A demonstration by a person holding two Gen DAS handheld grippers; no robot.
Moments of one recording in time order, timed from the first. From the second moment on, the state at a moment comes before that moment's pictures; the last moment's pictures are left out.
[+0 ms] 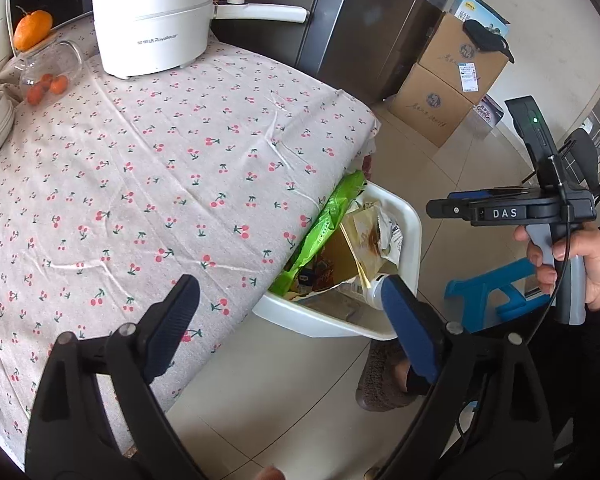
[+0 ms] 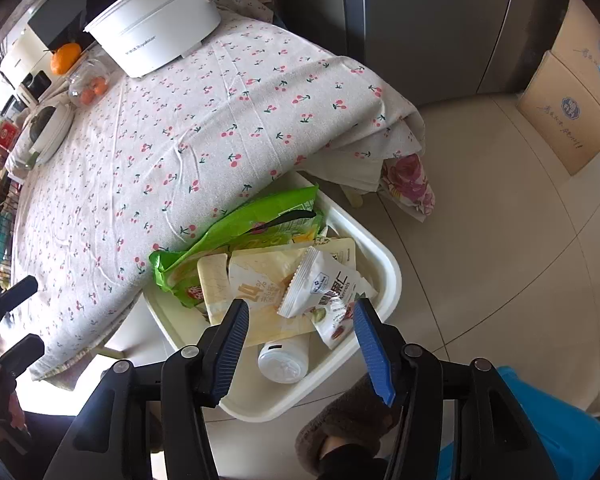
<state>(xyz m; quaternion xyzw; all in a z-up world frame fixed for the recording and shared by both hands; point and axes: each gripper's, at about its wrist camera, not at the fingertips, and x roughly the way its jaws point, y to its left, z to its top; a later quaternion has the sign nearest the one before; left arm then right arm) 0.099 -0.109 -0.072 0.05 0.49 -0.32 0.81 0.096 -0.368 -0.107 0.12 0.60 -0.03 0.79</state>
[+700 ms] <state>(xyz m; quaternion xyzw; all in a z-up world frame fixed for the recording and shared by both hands) 0.008 -0.065 -0.041 0.05 0.44 -0.14 0.89 -0.005 -0.277 -0.028 0.01 0.43 -0.06 0.90</state>
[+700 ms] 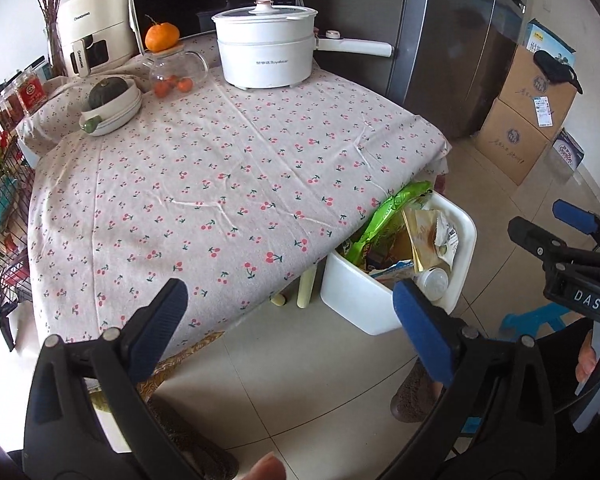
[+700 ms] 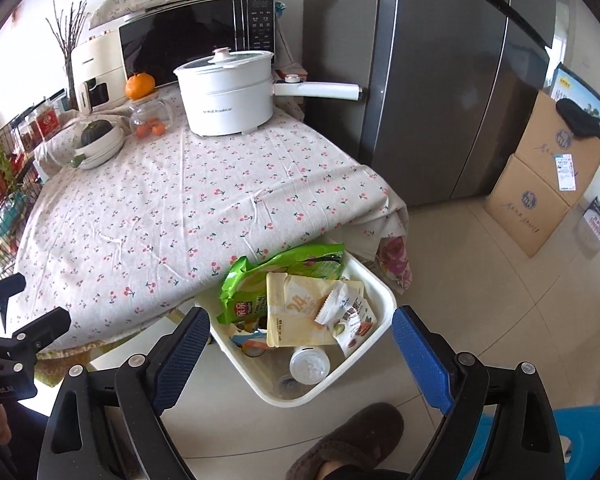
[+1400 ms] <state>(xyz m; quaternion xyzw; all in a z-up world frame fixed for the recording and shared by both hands) -0.034 -0.051 -0.022 0.04 0.34 -0.08 0.94 -0.041 -0.250 -0.010 0.01 0.36 -0.09 0.93</state>
